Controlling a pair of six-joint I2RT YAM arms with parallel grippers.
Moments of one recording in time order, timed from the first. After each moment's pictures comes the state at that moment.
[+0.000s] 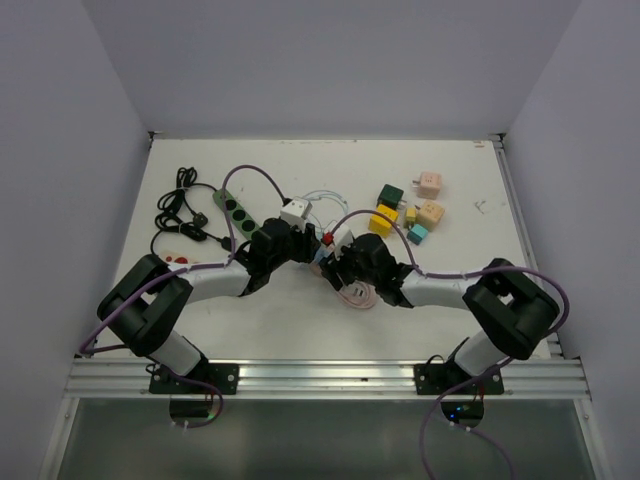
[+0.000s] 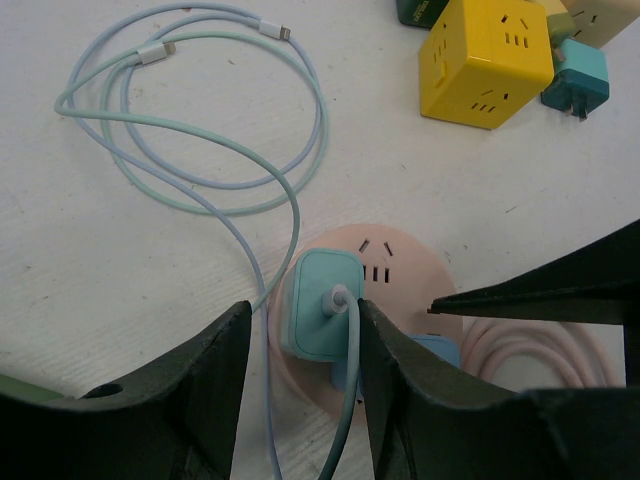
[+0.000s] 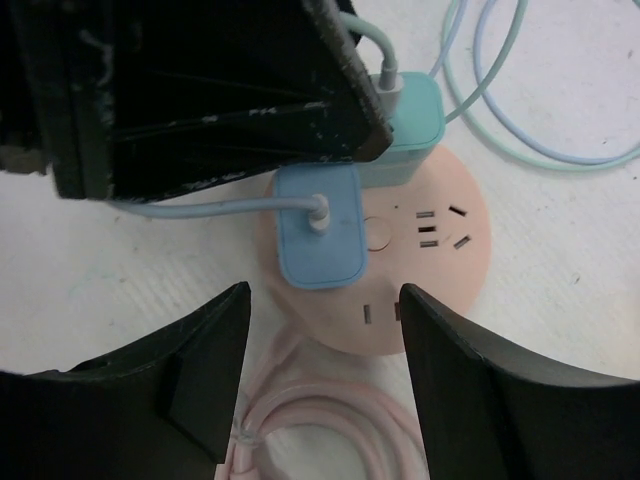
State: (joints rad) left arm -0.67 1.56 0.65 0.46 -0.06 -0.28; right arm 0.79 1.54 0.62 0.40 -0.06 -0.06
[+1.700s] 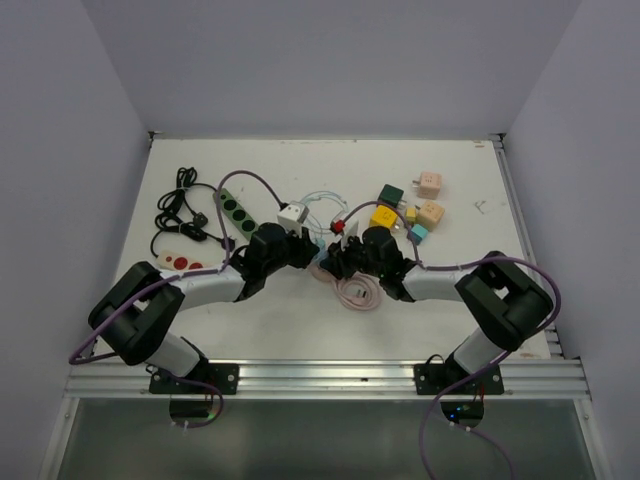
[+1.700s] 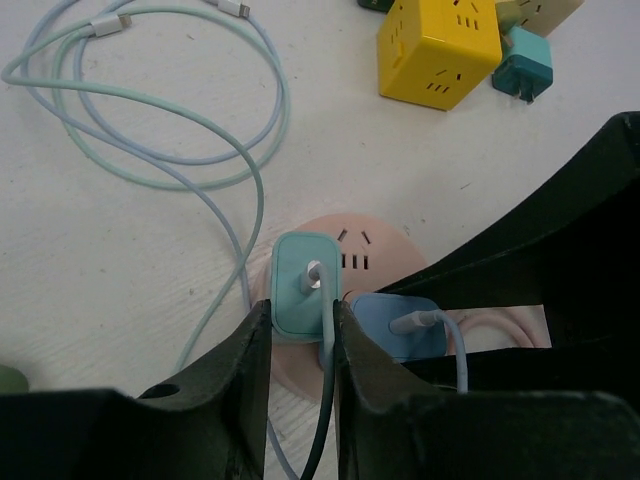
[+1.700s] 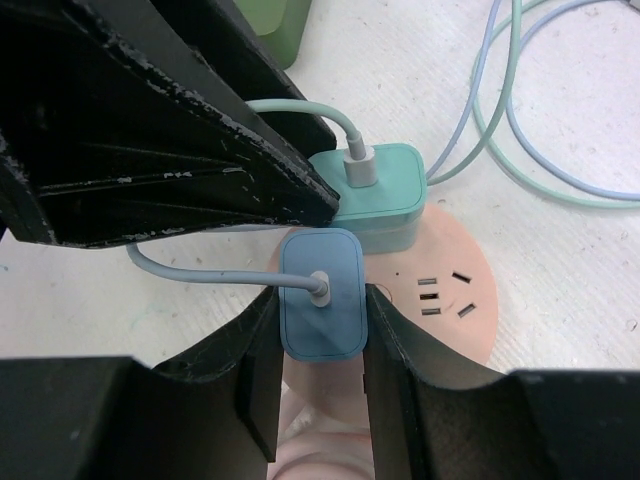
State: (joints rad) left arm -0.67 1.50 0.59 0.46 -0.01 -0.33; right arm 0.72 1.61 0.61 0.57 -0.23 0.06
